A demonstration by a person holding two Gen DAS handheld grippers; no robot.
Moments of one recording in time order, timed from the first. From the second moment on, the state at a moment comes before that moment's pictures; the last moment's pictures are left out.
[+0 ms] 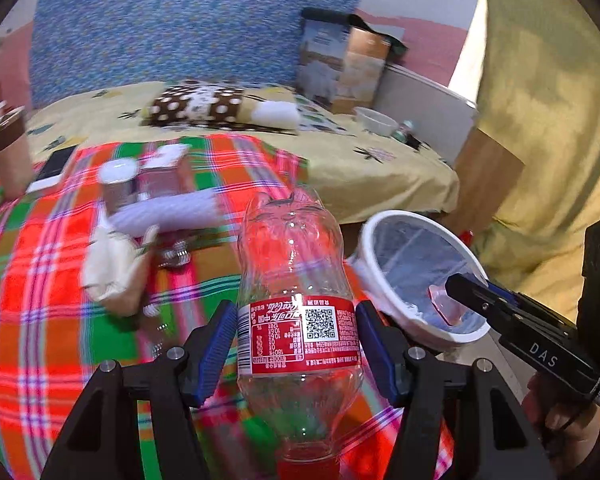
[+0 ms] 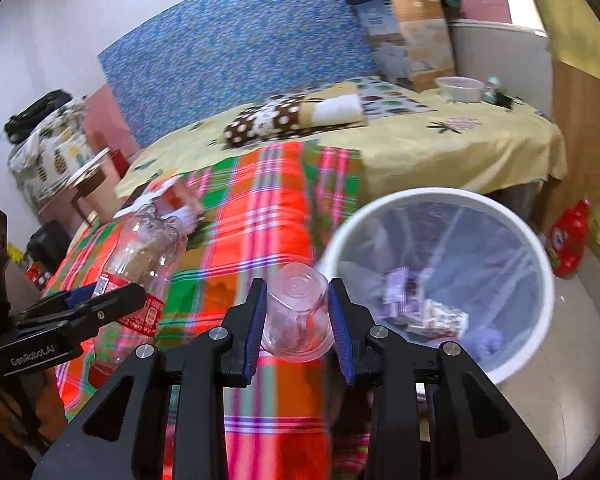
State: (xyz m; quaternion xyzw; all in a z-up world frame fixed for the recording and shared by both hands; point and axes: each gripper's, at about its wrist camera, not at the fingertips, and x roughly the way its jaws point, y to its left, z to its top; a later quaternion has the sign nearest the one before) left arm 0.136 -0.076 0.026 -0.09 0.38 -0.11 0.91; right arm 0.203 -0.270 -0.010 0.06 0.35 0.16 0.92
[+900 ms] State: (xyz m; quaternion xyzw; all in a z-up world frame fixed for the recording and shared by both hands) left arm 0.216 -0.202 -0.006 -0.05 0.42 -0.24 0.87; right arm 0.215 -0.352 -0.037 0.09 0.39 0.07 0.92
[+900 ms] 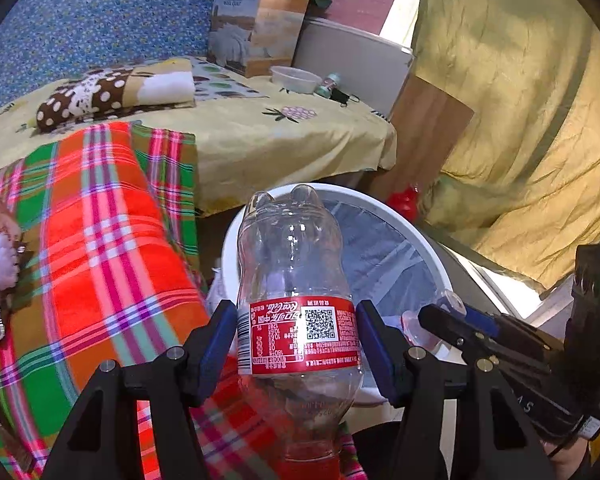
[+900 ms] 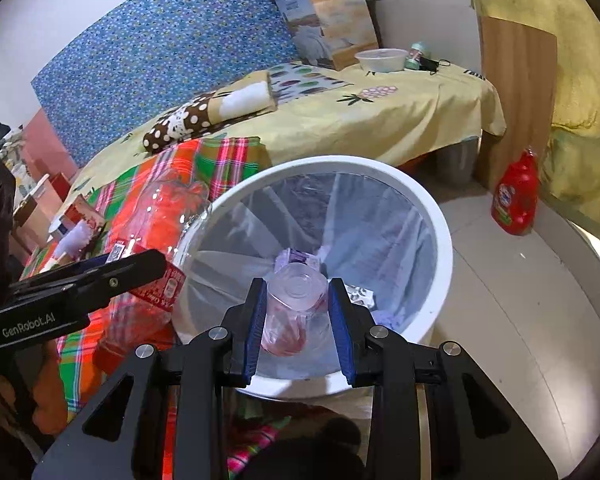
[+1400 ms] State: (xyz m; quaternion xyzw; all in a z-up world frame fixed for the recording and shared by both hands) left arm 0.223 -0.210 -0.003 -0.08 0.42 -0.26 0.87; right arm 0.219 -0.356 -0.044 0.09 0.41 0.07 0.91
